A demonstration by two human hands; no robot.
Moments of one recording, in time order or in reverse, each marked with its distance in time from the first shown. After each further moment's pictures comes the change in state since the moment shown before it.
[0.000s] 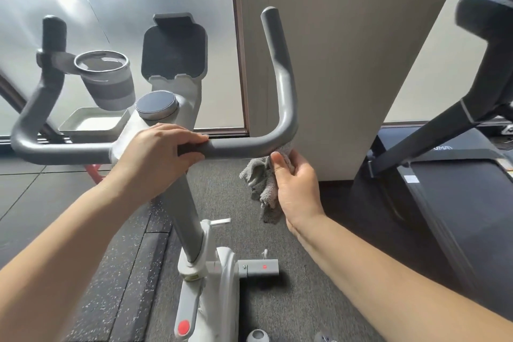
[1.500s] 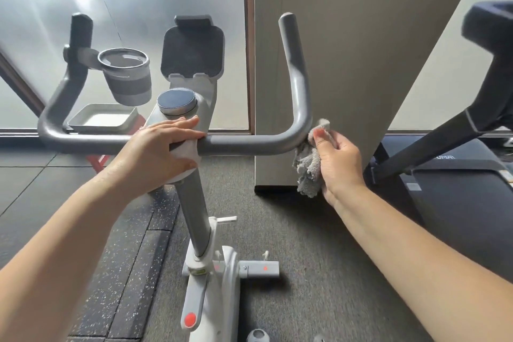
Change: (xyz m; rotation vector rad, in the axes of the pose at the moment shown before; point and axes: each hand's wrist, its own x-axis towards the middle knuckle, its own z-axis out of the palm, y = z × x) left_hand -0.016 -0.032 -0.018 -0.118 -0.104 -0.020; right_hand 0.024 -0.040 -0.023 0.086 0.120 0.017
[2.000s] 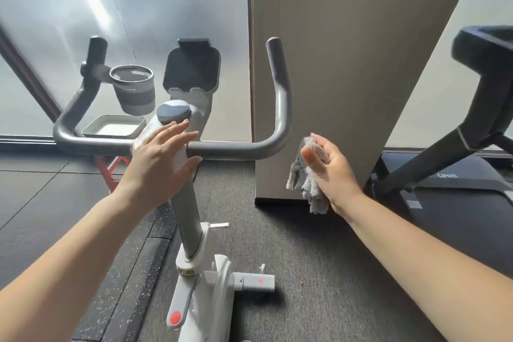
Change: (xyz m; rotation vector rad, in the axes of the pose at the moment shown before) left_hand -0.020 0.029 0.022 0.166 0.227 0.048; right_hand 0.009 -0.007 -0.060 -0.363 -0.338 -0.077
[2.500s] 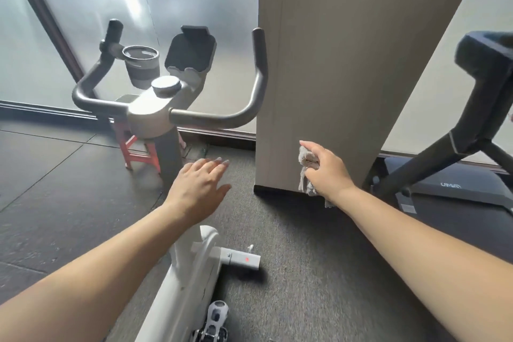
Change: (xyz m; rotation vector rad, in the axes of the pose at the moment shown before) left_hand -0.082 0.143 0.065 0.304 -0.320 -0.091; right_hand -0.035 0.023 -0.101 -0.584 -0.137 -0.069
